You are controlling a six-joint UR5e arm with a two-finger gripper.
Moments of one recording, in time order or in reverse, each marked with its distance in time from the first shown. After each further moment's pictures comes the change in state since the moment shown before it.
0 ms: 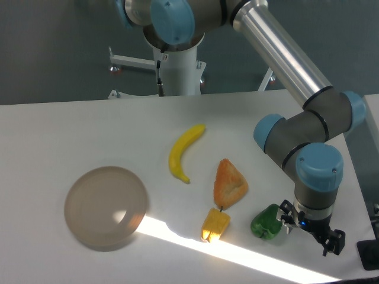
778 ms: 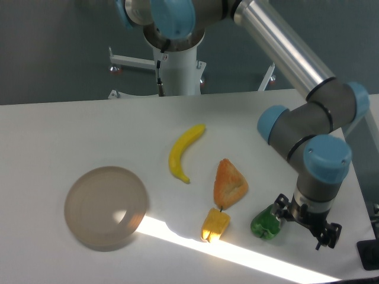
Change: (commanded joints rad) arm 0.058 0.113 -0.156 -0.084 -0.198 -0.087
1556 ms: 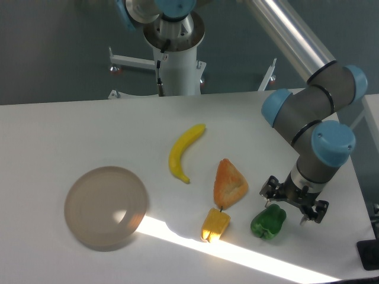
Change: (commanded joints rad) arm 0.003 0.042 -0.154 0.020 -0.003 -0.058
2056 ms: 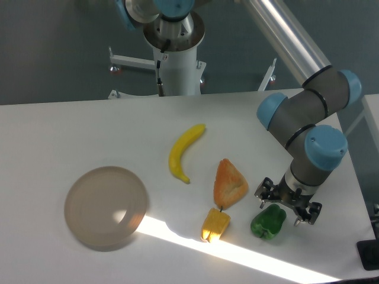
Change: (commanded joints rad) arm -0.006 0.000 -0.064 0.106 0.002 0.003
